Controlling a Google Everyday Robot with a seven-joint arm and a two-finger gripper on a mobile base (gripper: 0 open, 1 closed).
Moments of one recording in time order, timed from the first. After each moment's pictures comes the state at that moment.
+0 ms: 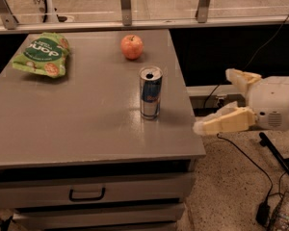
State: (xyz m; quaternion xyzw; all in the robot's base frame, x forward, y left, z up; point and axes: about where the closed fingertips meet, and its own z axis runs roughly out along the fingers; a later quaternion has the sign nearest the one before) arm 0.468 -0.151 0.919 -0.41 0.72 0.22 0.51
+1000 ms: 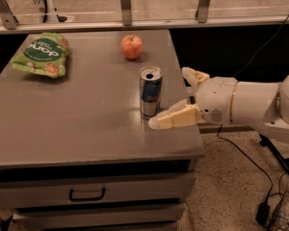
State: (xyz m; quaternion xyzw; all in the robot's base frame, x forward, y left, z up) arm 0.500 -0.061 0.899 -0.43 0.68 0.26 0.53
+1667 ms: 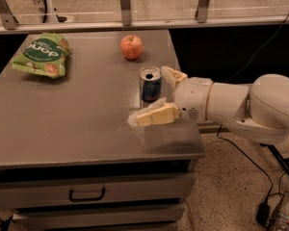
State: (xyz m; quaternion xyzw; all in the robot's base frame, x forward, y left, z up) arm 0.512 -0.013 0.897 -0.43 0.65 0.31 0.55
